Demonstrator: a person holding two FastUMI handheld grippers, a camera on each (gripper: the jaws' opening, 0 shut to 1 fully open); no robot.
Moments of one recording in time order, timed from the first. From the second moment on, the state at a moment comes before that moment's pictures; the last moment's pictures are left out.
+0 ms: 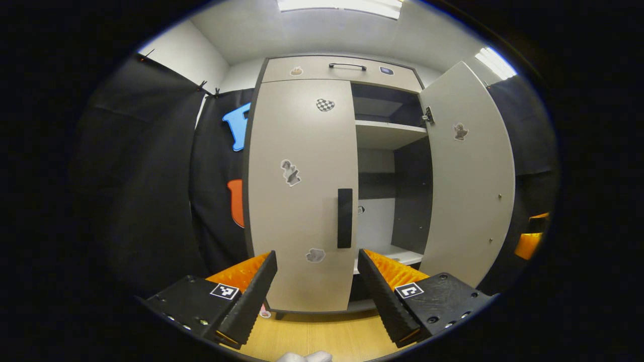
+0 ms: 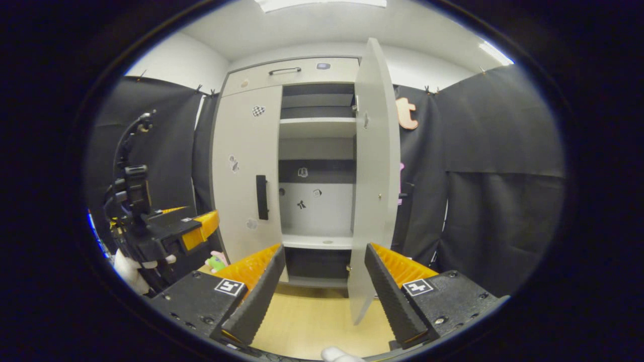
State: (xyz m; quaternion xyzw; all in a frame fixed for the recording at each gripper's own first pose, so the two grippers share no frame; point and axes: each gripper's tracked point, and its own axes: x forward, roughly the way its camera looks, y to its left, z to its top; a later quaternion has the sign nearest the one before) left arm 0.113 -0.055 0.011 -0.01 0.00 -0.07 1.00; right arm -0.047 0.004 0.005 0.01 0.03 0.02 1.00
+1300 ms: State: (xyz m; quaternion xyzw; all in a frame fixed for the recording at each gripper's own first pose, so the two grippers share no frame) left arm 0.282 -0.110 -0.006 -0.03 0.02 -0.09 1.00; right arm -0.043 -0.050 -0.001 -0.01 0.05 -0.06 1.00
